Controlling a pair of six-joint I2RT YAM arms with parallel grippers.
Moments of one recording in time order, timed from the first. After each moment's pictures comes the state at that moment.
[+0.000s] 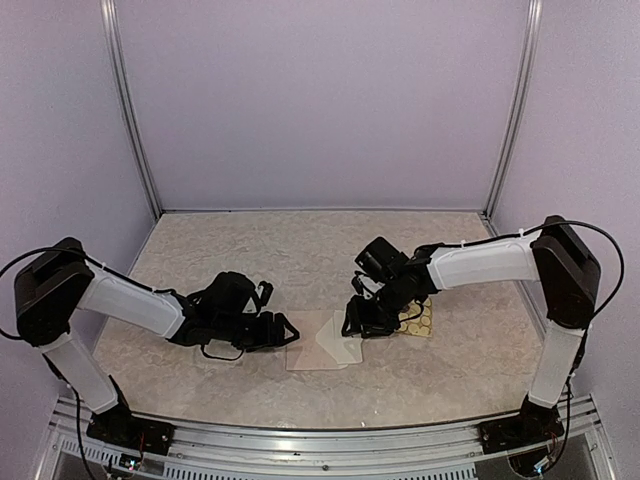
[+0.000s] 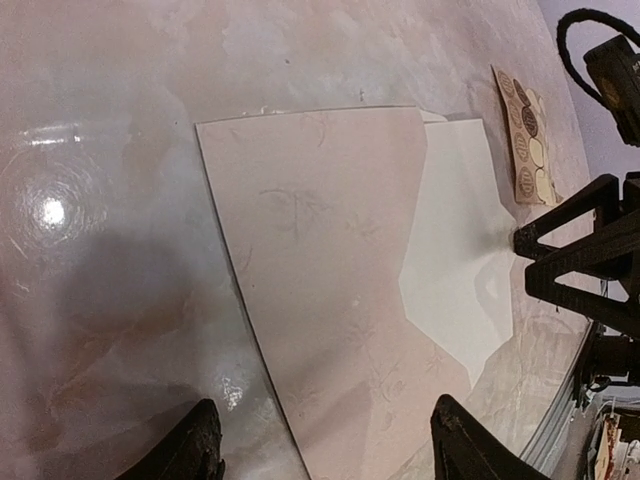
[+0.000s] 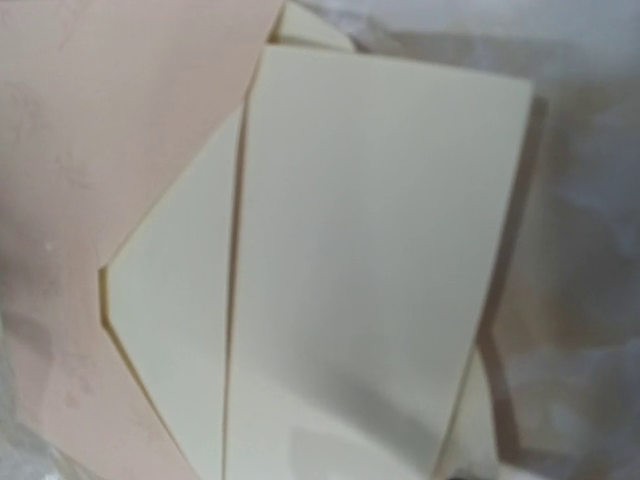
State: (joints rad) left arm -0.82 1.65 0.65 0.24 0.19 -0.79; right arm 0.84 1.86 1.19 -0.46 -0.25 0.72
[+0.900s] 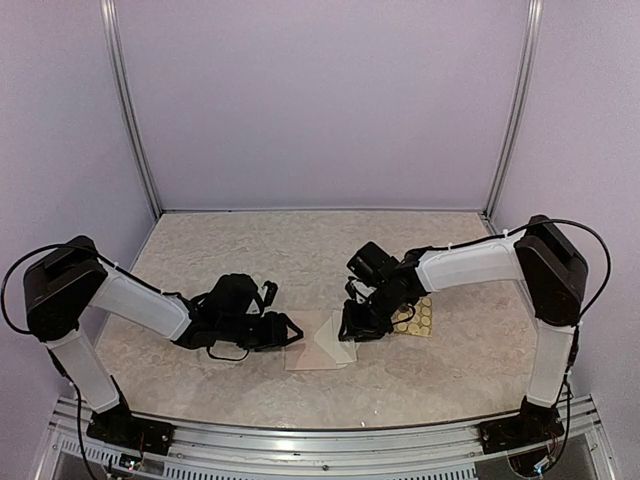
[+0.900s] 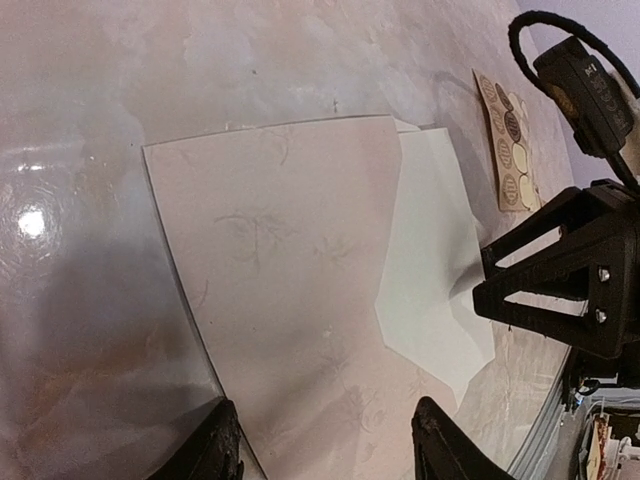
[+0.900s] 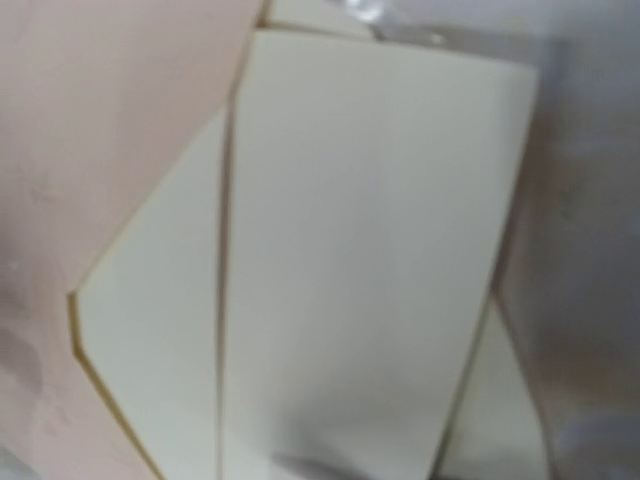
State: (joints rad) left arm -0.82 1.71 0.65 0.35 0.21 -0.81; right arm 0.85 1.93 1.23 -0.45 -0.26 0.73
